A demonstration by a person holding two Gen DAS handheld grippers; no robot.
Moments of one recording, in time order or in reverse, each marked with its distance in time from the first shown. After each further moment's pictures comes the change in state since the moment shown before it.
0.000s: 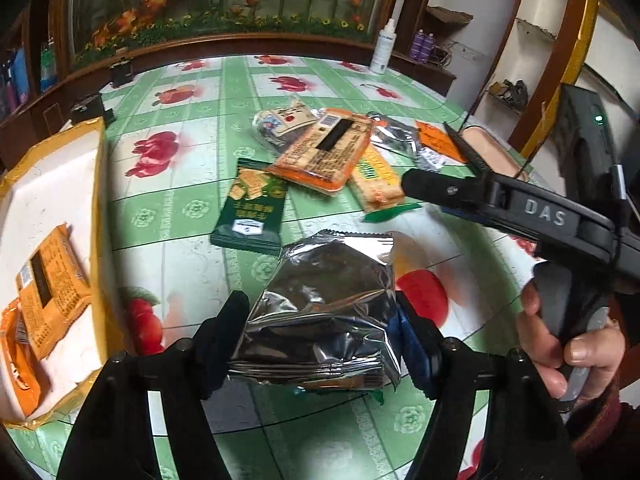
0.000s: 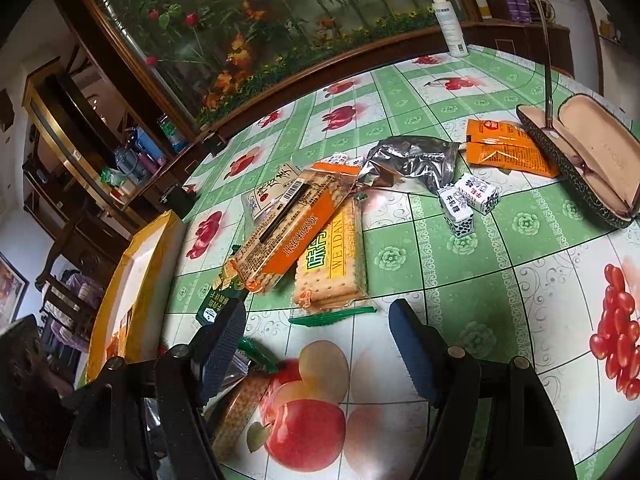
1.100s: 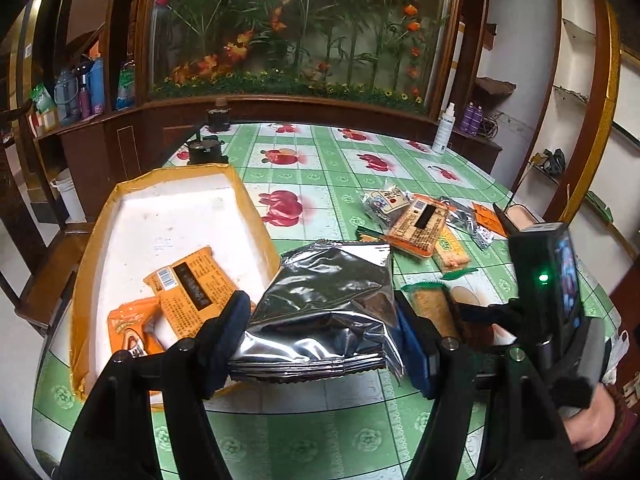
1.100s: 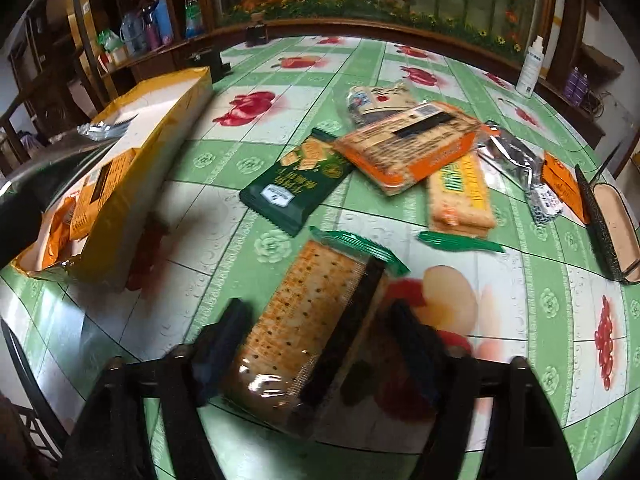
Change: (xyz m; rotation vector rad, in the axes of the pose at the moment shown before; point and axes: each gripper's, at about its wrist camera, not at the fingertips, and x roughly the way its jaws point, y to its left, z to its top) left arm -0.093 0.067 -0.016 -0.119 -0.253 0.155; right arm 0.040 0.104 -0.057 -0.392 0.199 -0.256
